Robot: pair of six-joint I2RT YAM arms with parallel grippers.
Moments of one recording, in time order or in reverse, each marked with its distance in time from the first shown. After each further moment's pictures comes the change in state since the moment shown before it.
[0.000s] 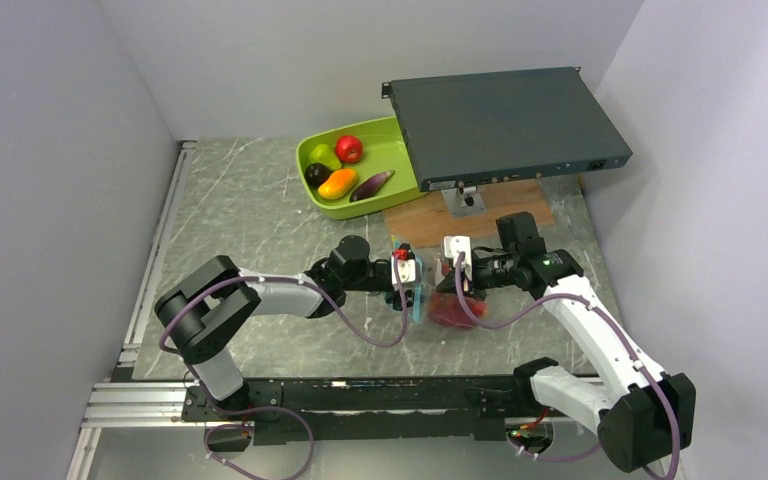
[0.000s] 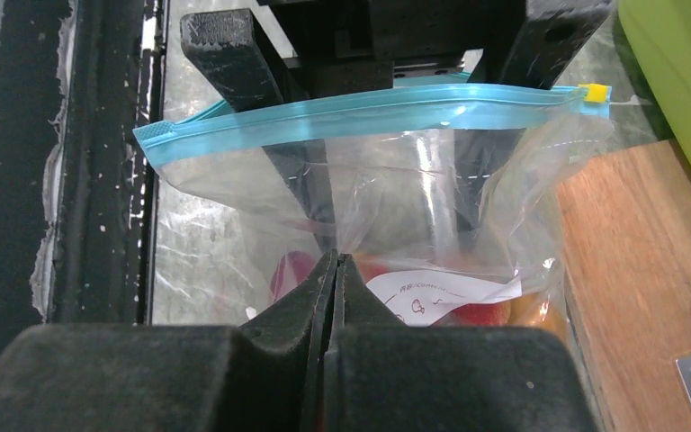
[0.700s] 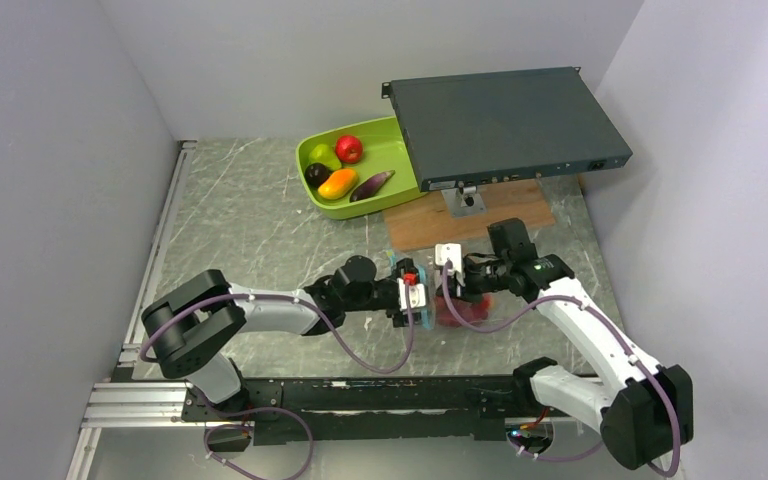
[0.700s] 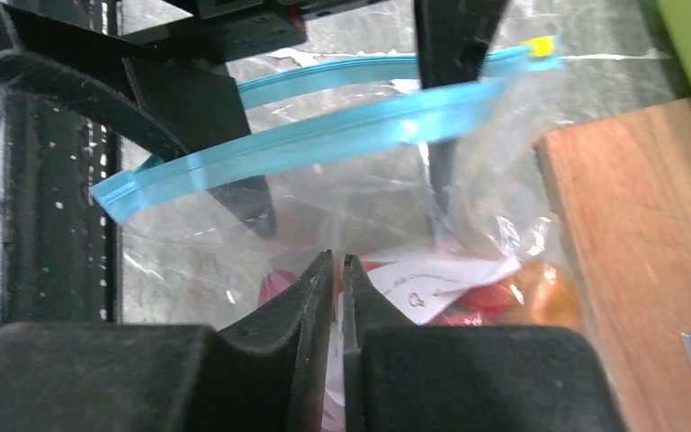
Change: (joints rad) left arm -0.127 -0.090 -0.050 -0.113 -0.239 0.111; right arm 0.060 0.024 -0.068 0.094 0.112 0.040
